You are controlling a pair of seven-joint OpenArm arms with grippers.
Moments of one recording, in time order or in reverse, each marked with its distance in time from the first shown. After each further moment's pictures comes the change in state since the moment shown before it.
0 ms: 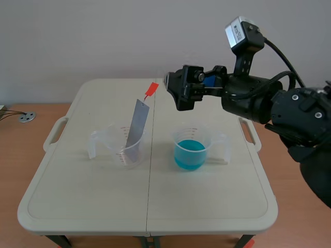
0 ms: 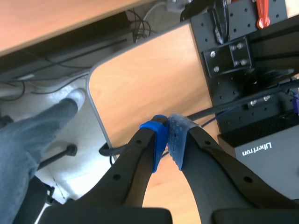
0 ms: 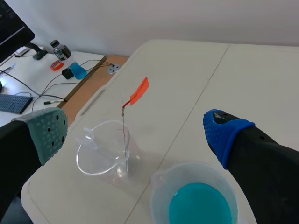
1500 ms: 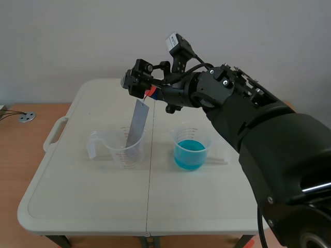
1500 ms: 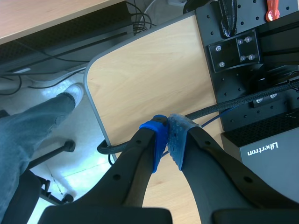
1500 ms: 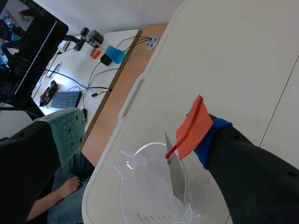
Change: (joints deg) left arm -3.5 0.0 1.9 -3.8 0.0 -0.2 0.2; right arm 20.9 -16.4 -3.1 -32.9 4.5 0.0 -7.2
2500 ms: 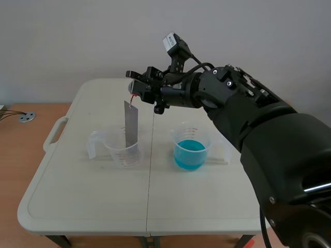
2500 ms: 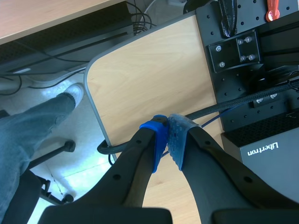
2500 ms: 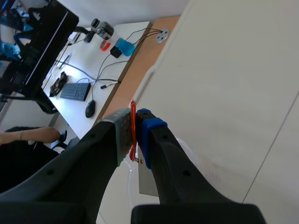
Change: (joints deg) left arm 0.0 0.0 0.0 0.0 0.0 0.0 0.0; right arm 0.0 0.3 0.0 0.0 1.4 5.7 -2.4
